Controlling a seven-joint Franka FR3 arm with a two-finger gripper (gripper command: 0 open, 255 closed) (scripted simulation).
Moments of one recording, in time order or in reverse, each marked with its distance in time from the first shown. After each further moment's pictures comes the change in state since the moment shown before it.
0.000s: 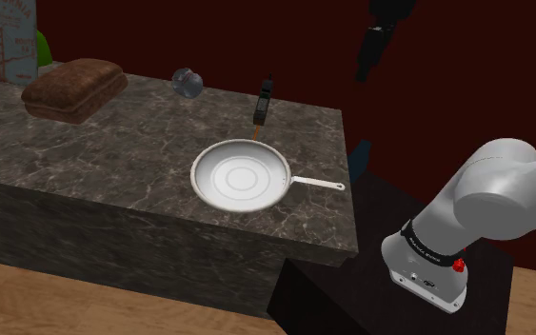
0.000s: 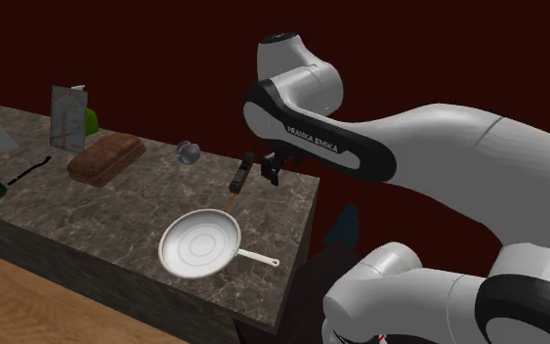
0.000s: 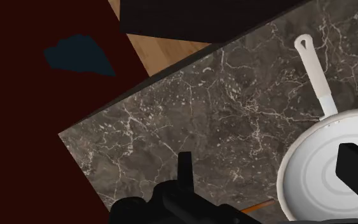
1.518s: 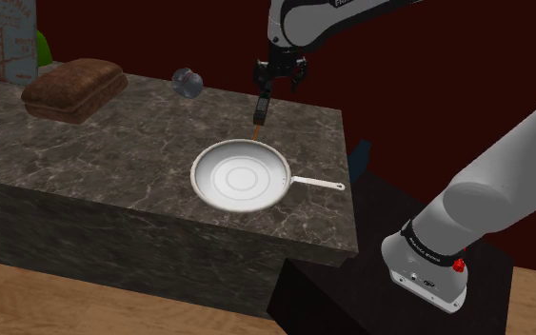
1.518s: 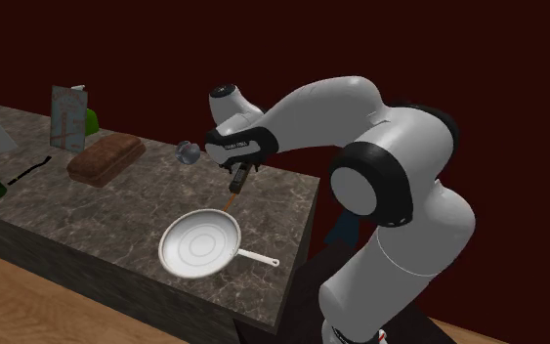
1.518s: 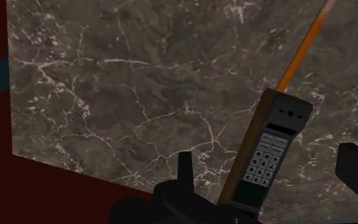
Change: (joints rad) arm -0.205 0.657 0.239 0.167 -0.134 0.612 0.920
